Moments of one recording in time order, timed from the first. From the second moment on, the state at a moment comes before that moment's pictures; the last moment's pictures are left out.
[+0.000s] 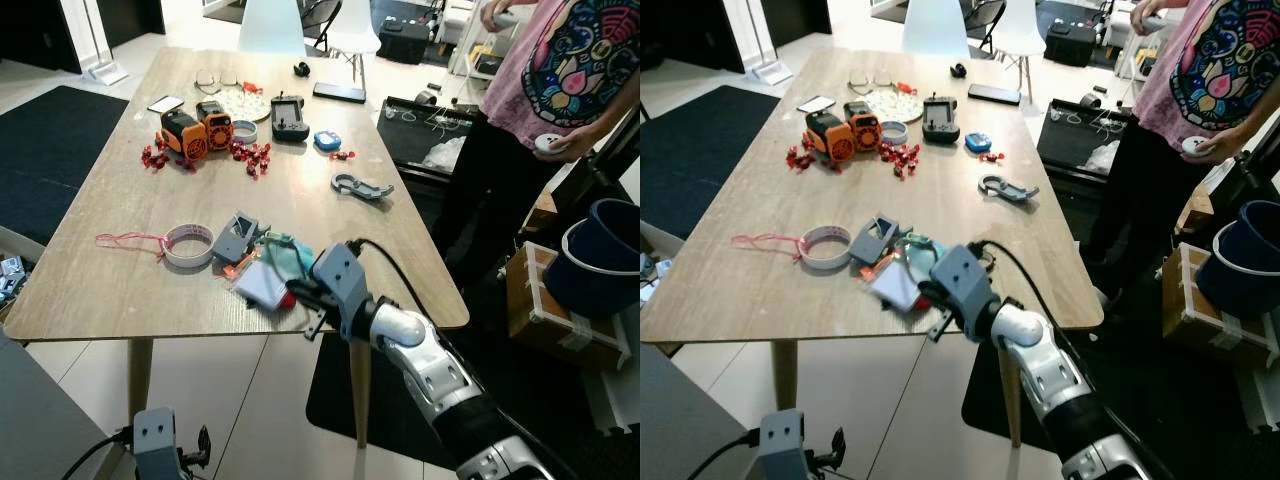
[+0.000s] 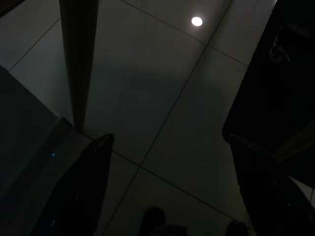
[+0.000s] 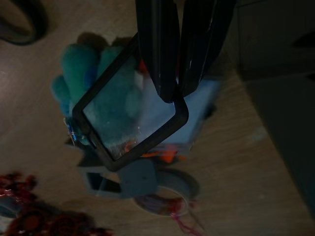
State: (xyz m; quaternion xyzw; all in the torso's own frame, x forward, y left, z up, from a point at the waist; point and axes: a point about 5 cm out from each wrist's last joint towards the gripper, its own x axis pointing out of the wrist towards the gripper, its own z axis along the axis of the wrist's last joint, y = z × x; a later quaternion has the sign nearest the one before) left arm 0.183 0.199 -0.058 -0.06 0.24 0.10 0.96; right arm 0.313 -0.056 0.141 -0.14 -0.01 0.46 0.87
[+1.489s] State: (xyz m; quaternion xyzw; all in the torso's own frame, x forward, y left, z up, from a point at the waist) left arm 0.185 0.200 -0.057 -0.06 0.24 0.10 0.96; right arm 0.279 -0.087 0.223 0.21 0.02 0.58 0.79
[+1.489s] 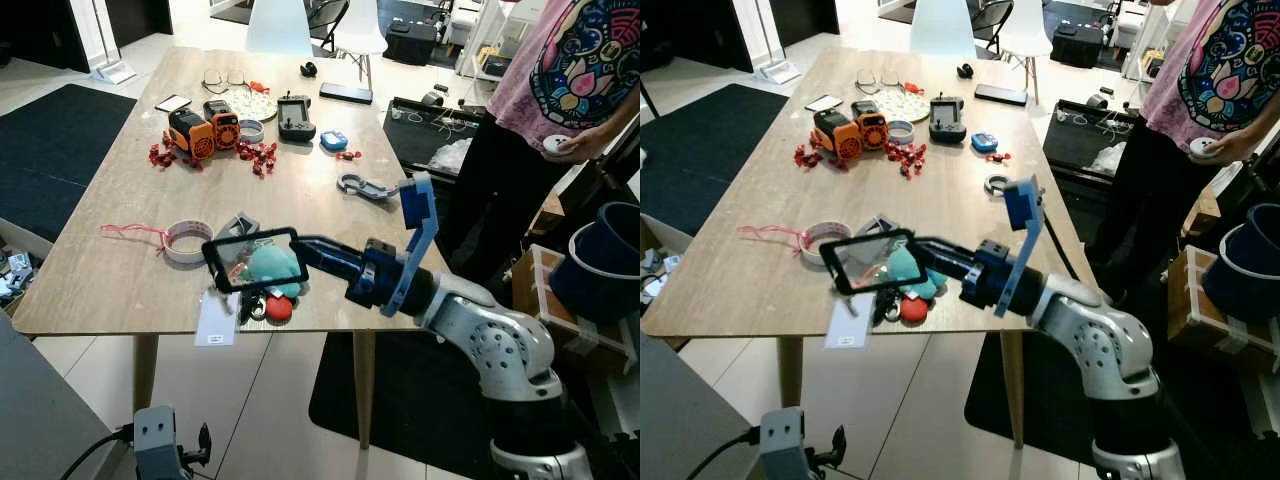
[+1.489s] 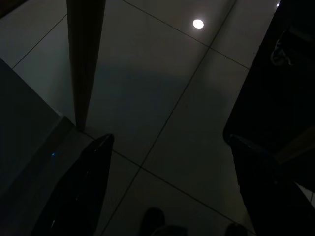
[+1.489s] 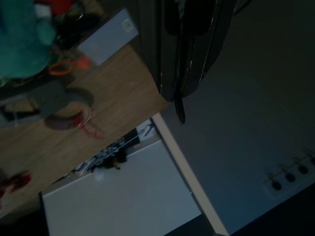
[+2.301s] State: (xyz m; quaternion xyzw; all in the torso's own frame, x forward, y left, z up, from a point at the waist) left arm 0.185 0.198 -0.057 -0.06 0.24 0.09 0.96; right arm 0.280 -0.122 0.147 0.29 0.14 0.47 0.82
